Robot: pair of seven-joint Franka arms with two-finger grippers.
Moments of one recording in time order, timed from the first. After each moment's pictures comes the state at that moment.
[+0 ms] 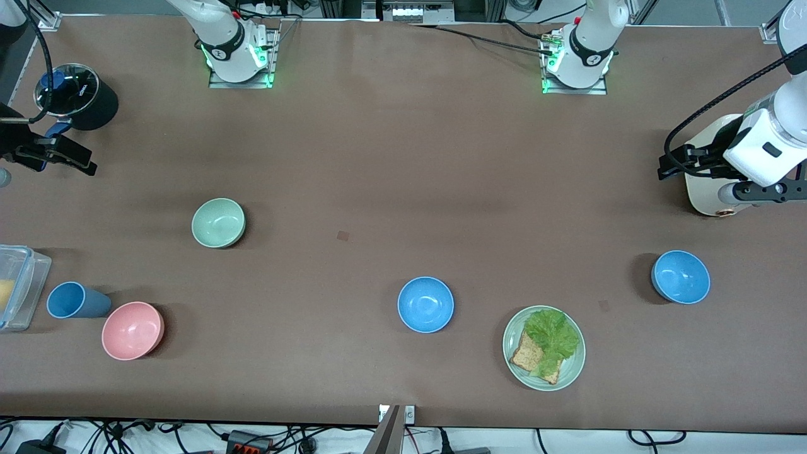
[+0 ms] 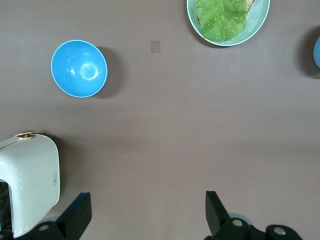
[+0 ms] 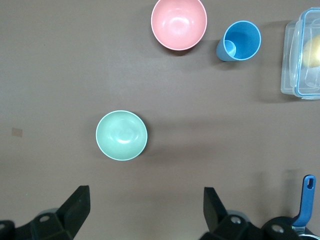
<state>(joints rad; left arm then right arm) 0.10 0.07 -0.14 -1.61 -0.01 1.57 -0.09 -0.05 0.02 -0.02 -1.65 -0.02 1.67 0.00</state>
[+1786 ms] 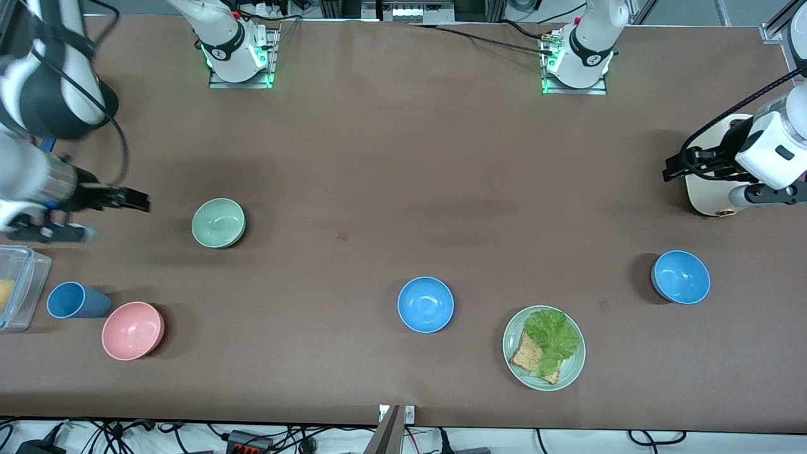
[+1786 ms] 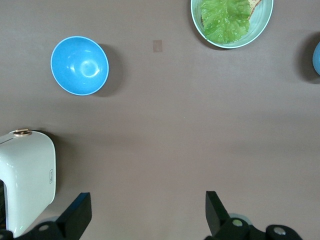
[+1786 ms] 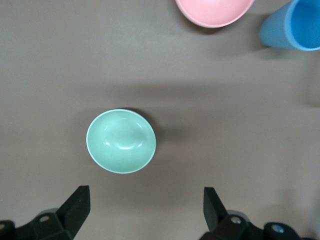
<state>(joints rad) 0.13 0.08 -0.14 -1.61 -0.03 1.58 -0.09 0.01 0.27 -0.03 -1.69 -0.02 1.79 -0.01</state>
